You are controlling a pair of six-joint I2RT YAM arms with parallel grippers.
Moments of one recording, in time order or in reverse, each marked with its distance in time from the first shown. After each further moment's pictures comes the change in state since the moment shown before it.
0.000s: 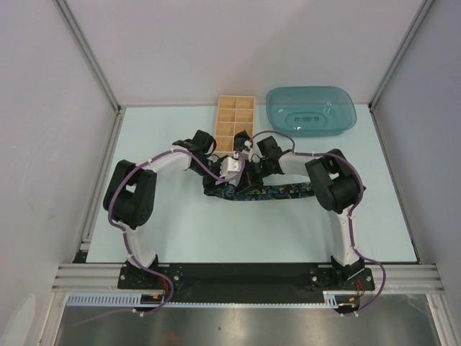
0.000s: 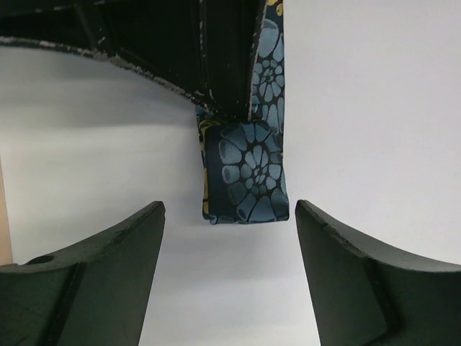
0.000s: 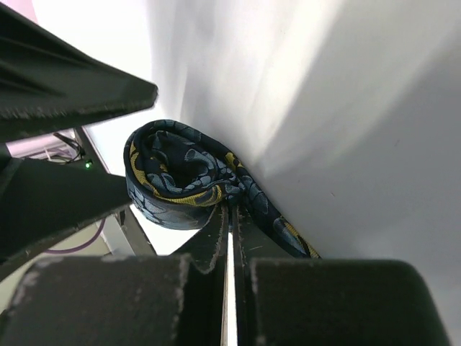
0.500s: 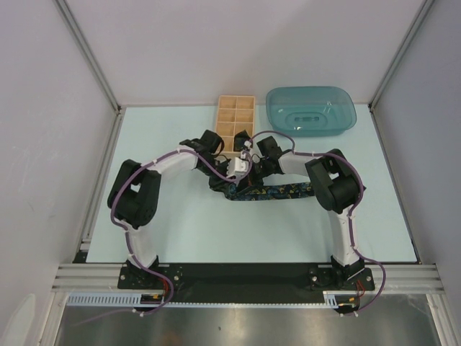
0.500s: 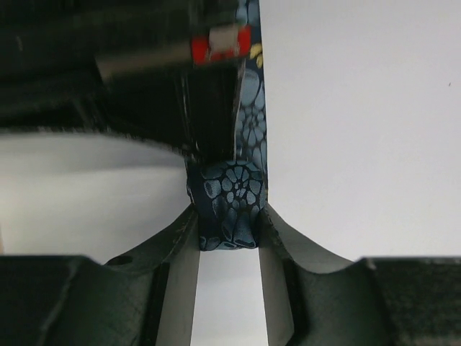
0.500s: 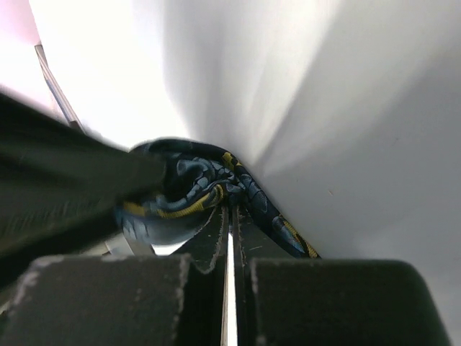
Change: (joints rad) left arm -0.056 0.023 0.038 -0.012 0.007 -0.053; right arm 0.006 0.001 0.004 -0.013 0.003 -0.008
